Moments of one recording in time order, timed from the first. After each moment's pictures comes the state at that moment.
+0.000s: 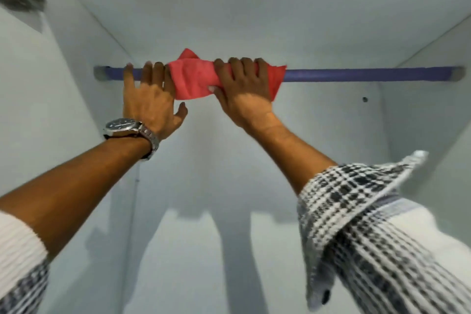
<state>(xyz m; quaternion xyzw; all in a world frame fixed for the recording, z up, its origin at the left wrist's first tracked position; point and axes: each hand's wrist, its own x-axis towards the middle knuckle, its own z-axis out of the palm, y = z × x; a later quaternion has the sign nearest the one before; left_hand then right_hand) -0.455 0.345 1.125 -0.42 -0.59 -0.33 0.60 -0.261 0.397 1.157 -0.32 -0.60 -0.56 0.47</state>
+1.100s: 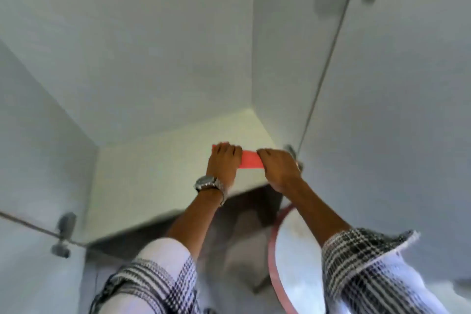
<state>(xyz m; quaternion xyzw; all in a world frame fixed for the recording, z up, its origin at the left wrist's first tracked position) -0.131 0.161 0.431 -0.86 -0.49 -0.09 0.09 0.040 0.121 0.422 -0.67 -0.74 0.03 0.07</state>
